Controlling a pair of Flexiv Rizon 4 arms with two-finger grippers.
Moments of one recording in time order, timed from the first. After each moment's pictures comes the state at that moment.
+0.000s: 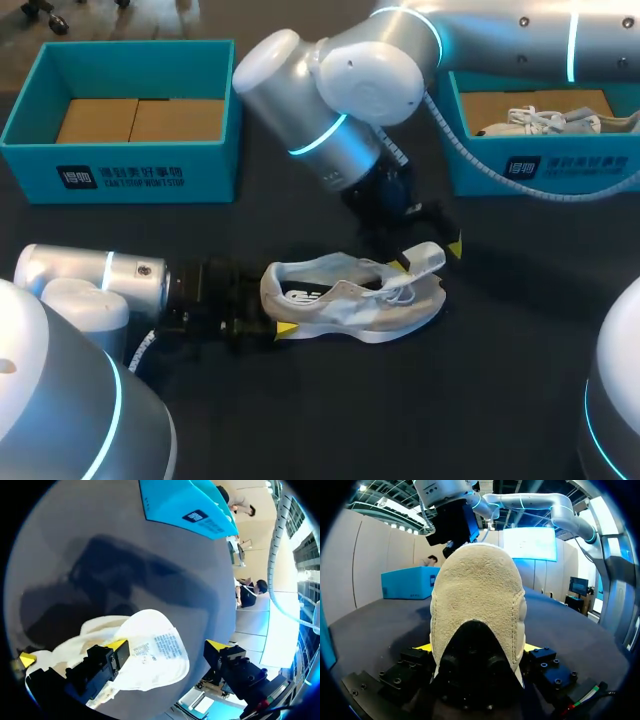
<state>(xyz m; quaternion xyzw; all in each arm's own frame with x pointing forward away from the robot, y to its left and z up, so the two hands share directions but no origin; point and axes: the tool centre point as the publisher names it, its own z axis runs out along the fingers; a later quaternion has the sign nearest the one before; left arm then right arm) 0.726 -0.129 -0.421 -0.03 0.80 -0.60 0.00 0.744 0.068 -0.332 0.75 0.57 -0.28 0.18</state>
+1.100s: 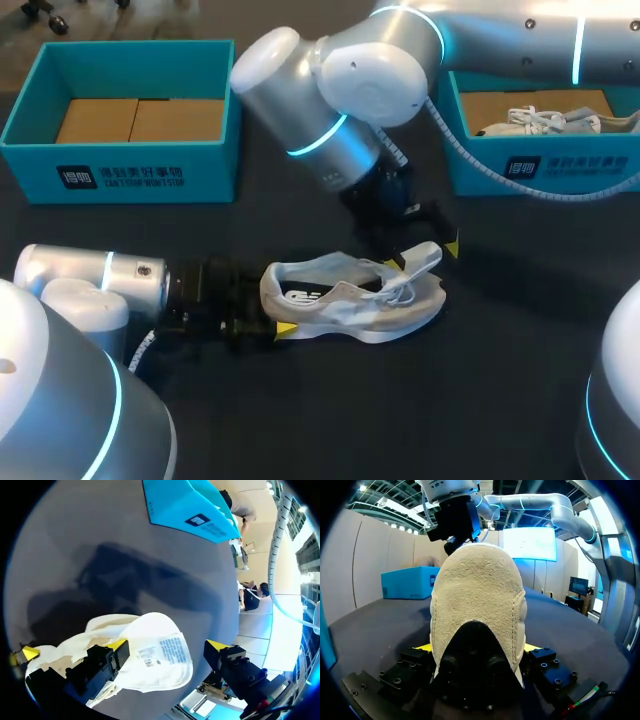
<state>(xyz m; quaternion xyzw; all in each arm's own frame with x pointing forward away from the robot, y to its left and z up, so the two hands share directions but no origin) 0.726 -0.129 -0.421 -0.03 0.80 -0.60 0.00 0.743 0.075 -0.326 0.75 0.58 -0.26 0.18</state>
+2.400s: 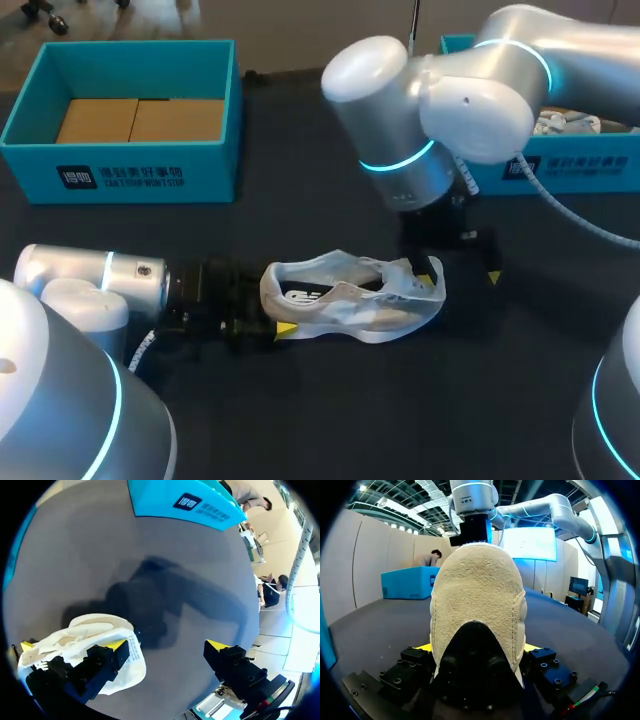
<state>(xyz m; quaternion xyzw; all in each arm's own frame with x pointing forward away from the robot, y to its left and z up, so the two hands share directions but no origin) 0.726 -0.129 -0.421 -0.03 0.80 -0.60 0.00 0.720 0.023 -0.348 0.79 0.57 -0.17 0.14</state>
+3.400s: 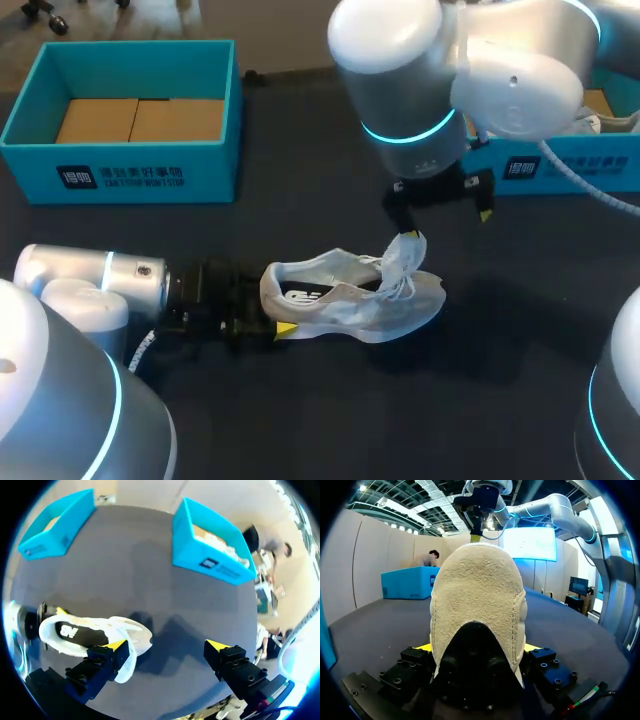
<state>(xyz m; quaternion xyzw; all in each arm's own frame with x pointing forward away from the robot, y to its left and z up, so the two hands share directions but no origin) 0.726 -0.129 -0.421 -0.03 0.80 -0.60 0.00 0.747 0.055 -0.248 0.66 0.73 -0.05 0.18</state>
